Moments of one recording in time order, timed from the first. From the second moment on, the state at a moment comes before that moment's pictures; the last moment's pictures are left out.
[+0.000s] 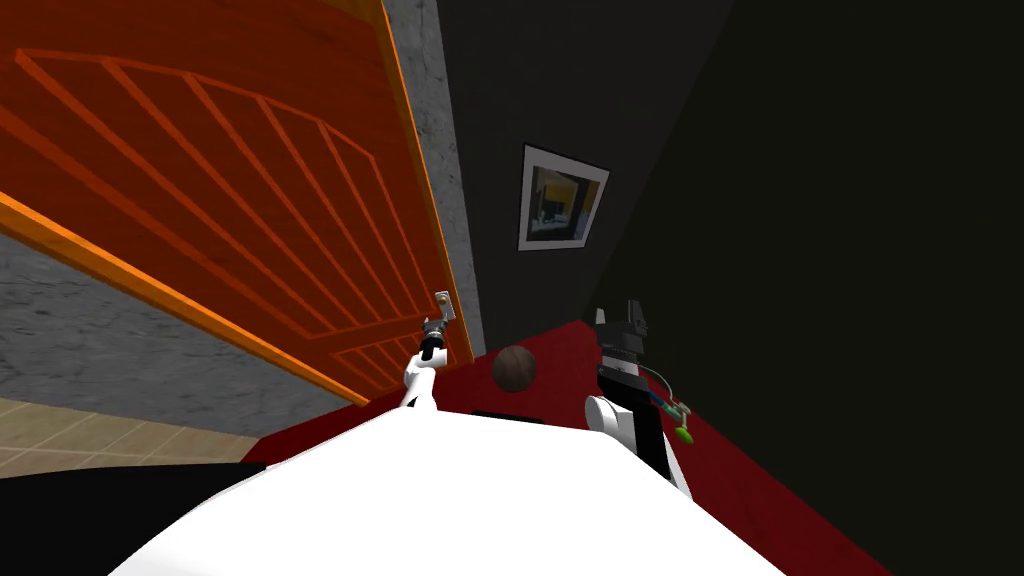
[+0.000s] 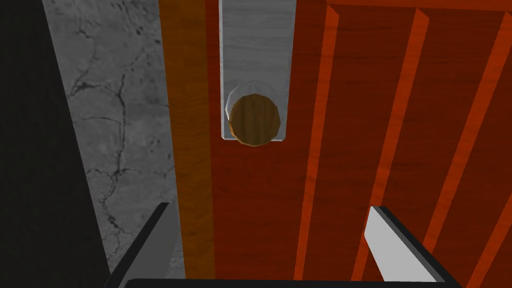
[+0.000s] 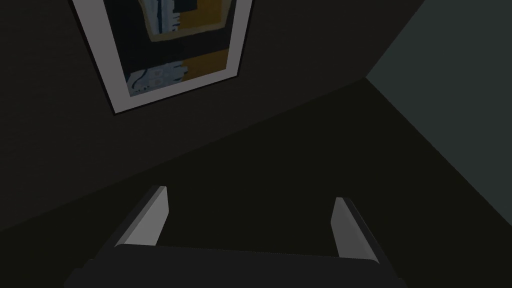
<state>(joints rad) -0.35 -0.04 0.81 -0.97 -0.48 -0.39 -1.37</state>
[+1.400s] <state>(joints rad) -0.44 0.06 1.06 -0.94 -0.42 -0.43 -1.54</state>
